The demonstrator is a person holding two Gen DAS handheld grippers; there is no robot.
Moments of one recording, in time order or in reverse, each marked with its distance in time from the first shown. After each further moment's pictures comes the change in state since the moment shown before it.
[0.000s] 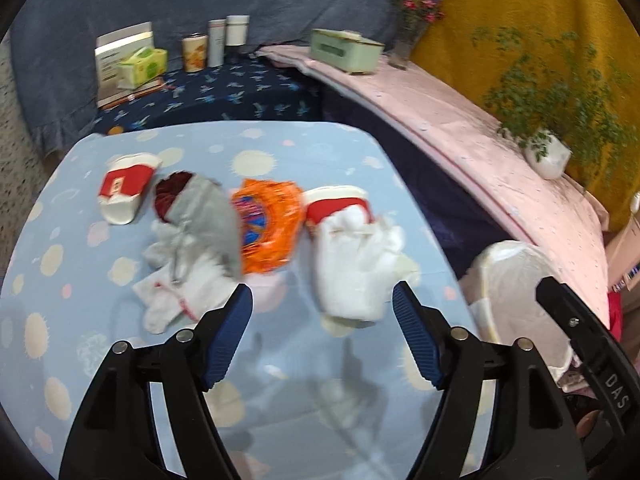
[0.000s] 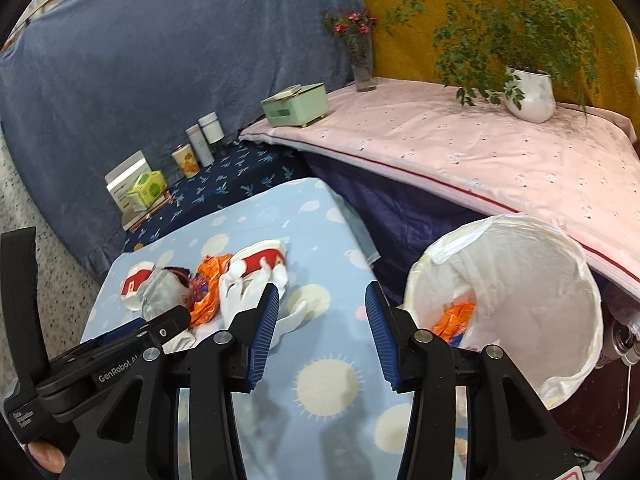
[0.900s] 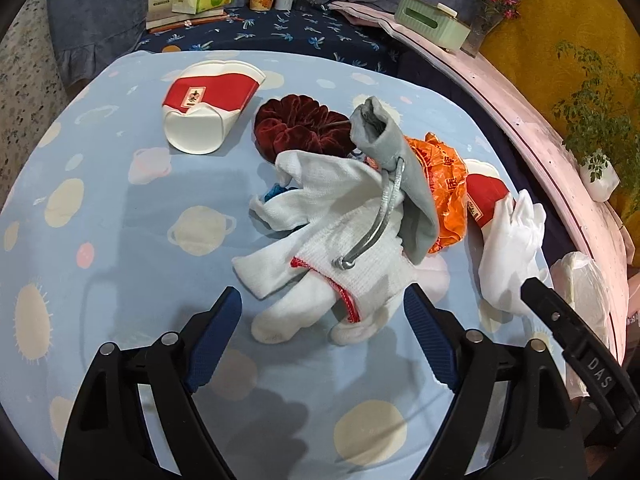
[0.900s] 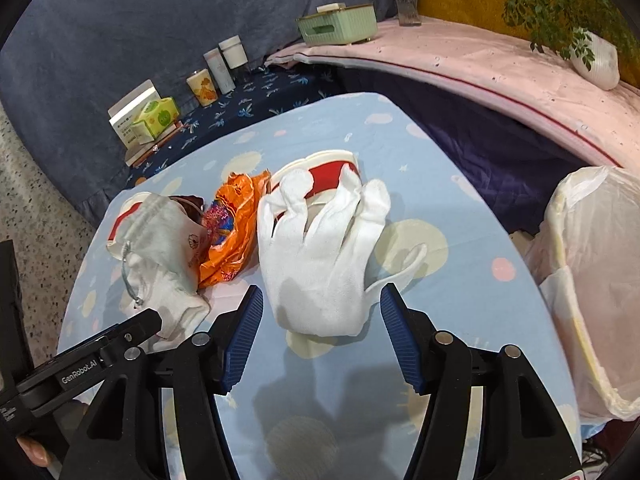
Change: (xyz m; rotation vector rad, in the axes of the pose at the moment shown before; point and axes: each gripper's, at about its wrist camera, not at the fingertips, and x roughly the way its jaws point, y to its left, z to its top) left arm 0.059 0.120 -0.016 -0.145 0.129 0.033; right arm 0.123 0.066 -0.037 -0.039 0.215 0.042
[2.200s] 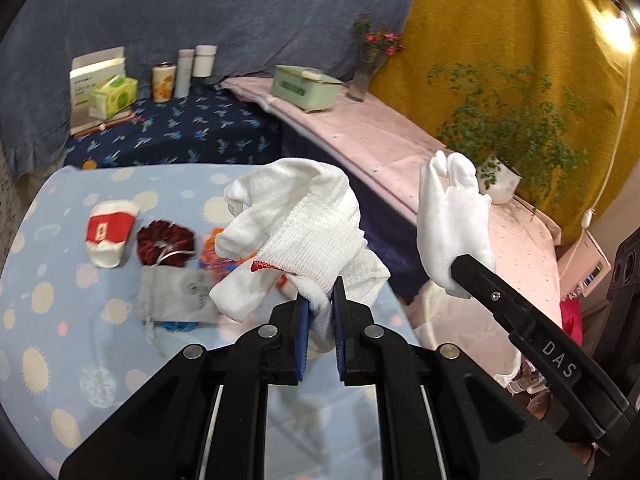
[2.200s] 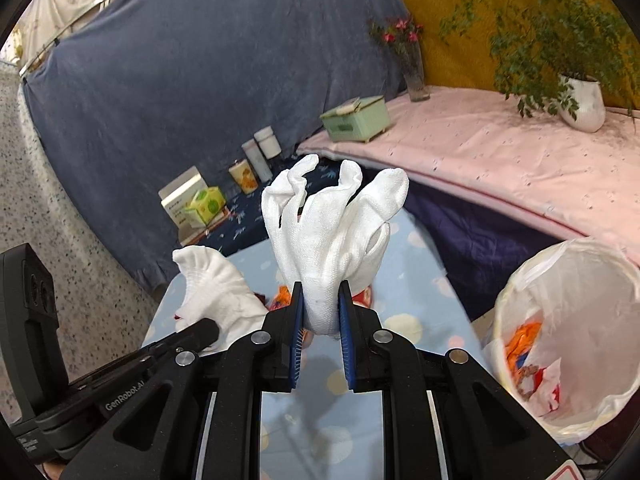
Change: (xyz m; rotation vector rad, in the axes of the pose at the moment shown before) left arm -0.121 -0.131 0.015 0.198 -0.210 -0.235; right arm -0.152 -0.032 0.042 0.053 -0.288 0.144
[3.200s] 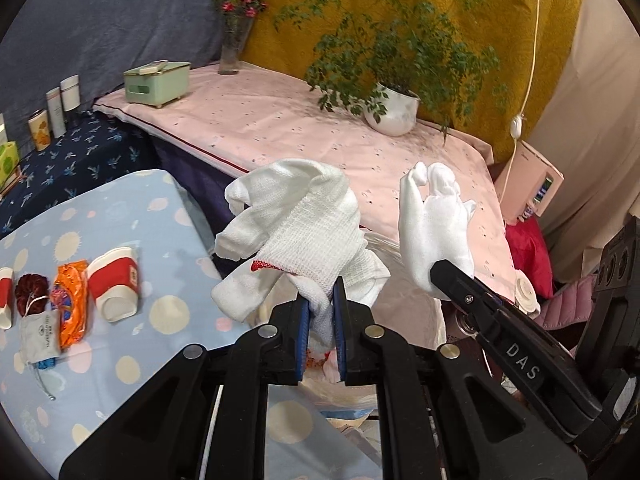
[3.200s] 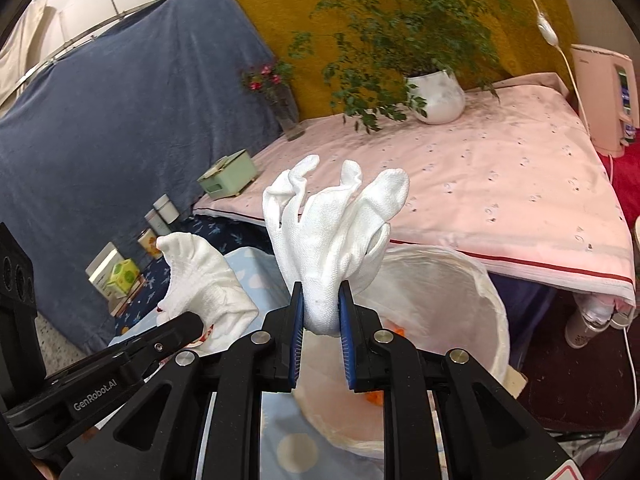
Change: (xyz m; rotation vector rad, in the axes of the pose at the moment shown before) left arm 0.065 -0.192 -0.024 0.284 0.124 -0.196; right arm -0.086 -0.175 -0.005 0.232 -0.117 -0.257
